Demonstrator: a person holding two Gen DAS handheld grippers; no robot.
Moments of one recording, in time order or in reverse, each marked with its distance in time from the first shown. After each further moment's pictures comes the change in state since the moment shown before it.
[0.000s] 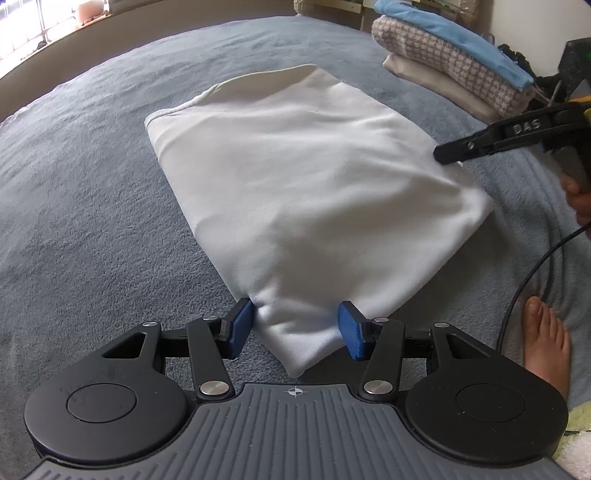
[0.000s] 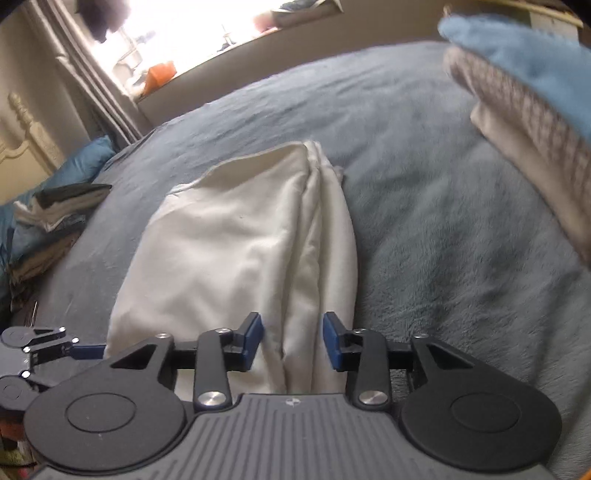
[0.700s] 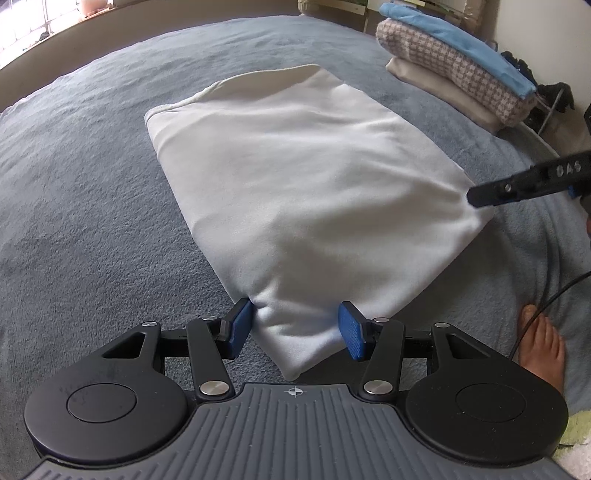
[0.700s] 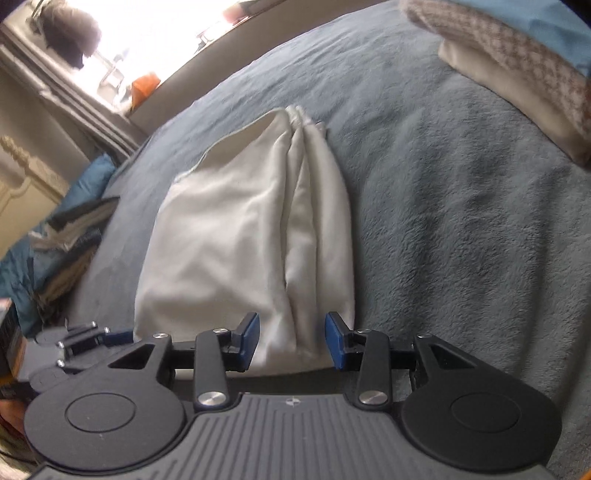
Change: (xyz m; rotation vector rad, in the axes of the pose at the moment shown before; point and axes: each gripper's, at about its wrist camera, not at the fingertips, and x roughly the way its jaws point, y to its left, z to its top) left arm 0.002 0.004 0.001 -0.034 -0.001 -0.015; right arm -0.019 -0.011 -0.031 0.132 0.048 0.053
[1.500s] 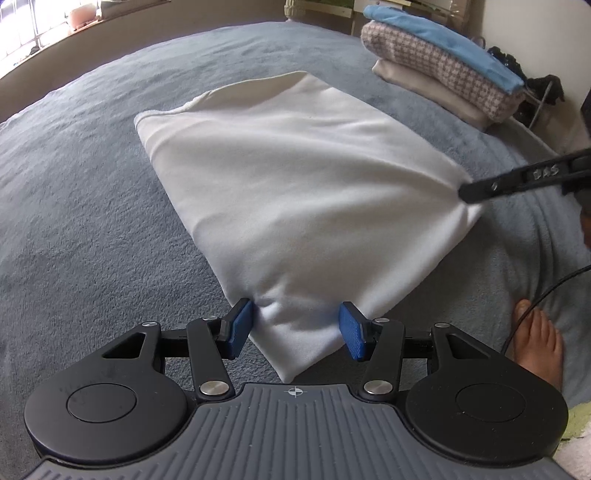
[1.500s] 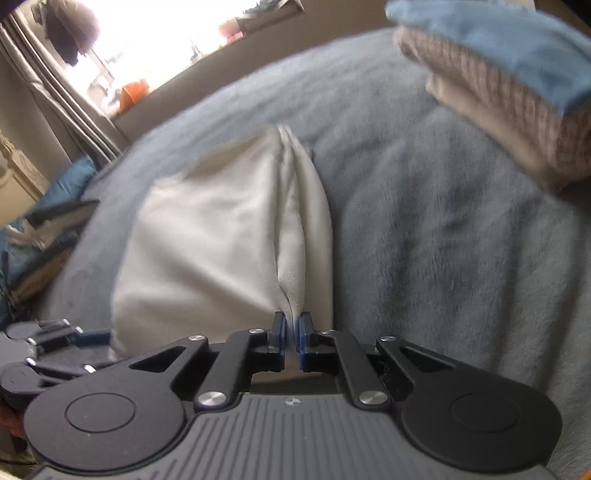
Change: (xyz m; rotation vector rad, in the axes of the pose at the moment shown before) left arm -0.005 -0.005 0.000 0.040 -0.015 -0.009; right arm -0.012 0.001 -0.010 0.006 -0.076 -0.075
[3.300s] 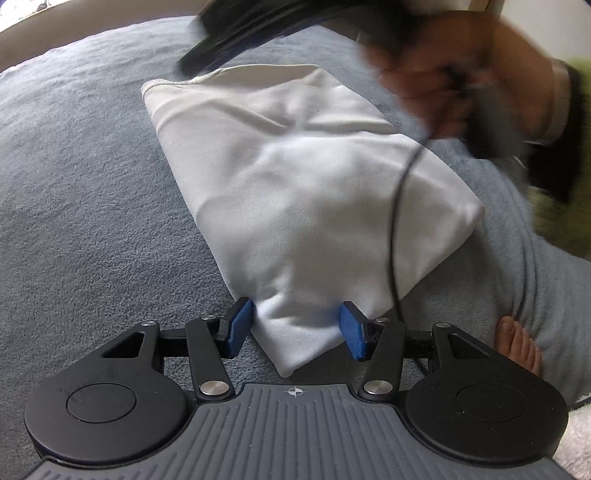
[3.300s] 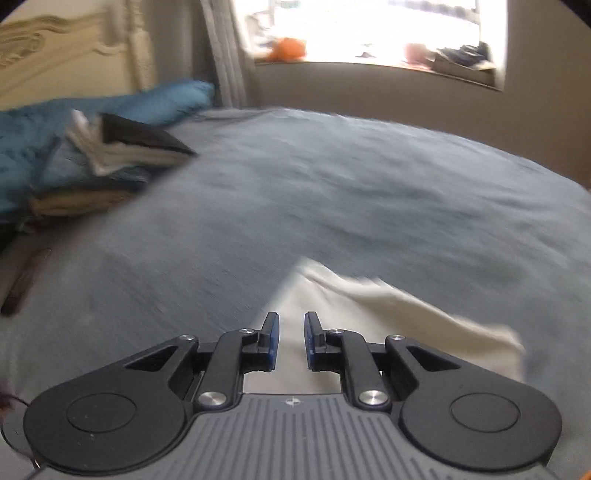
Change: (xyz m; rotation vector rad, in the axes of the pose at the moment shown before) left arm 0.009 0.019 -0.010 -0.135 -0.004 -0.108; right arm 0.146 0.215 0.102 -0.678 0.002 0.104
